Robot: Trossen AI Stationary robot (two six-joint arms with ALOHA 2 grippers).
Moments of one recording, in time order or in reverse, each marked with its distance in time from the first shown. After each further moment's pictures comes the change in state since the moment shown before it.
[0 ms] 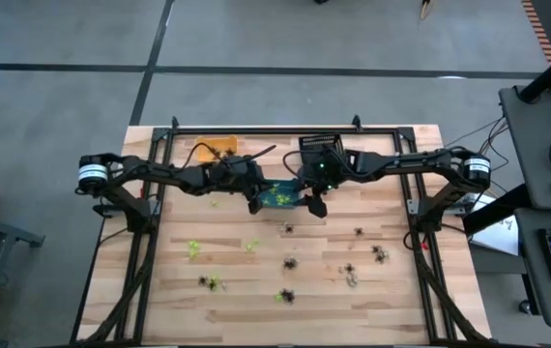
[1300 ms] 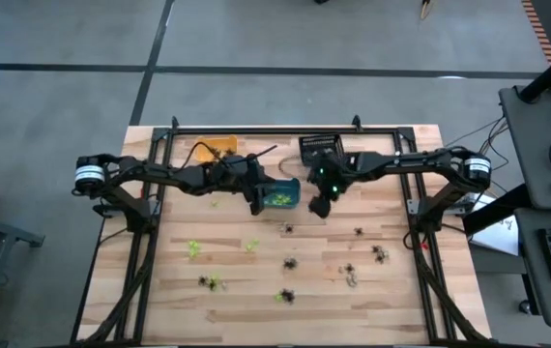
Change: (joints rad) left arm -0.039 -0.027 0.044 -0.005 0.017 0.038; right arm 0.013 0.001 0.000 -0.365 0.001 0.489
